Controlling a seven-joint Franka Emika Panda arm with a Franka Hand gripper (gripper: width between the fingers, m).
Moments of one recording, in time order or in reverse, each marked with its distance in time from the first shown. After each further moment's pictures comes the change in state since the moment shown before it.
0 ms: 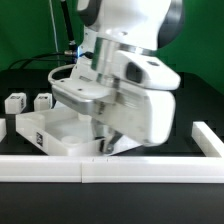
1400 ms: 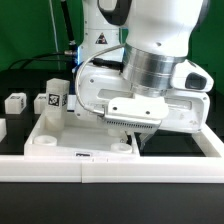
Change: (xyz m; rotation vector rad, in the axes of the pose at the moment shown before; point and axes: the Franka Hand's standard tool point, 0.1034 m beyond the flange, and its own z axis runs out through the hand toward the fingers) arm 0.042 0.015 -0.004 0.017 0.197 -0.952
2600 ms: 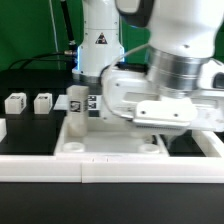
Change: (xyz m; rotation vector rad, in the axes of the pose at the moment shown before) arm -0.008 0.060 -0.011 -0.042 0.063 0.047
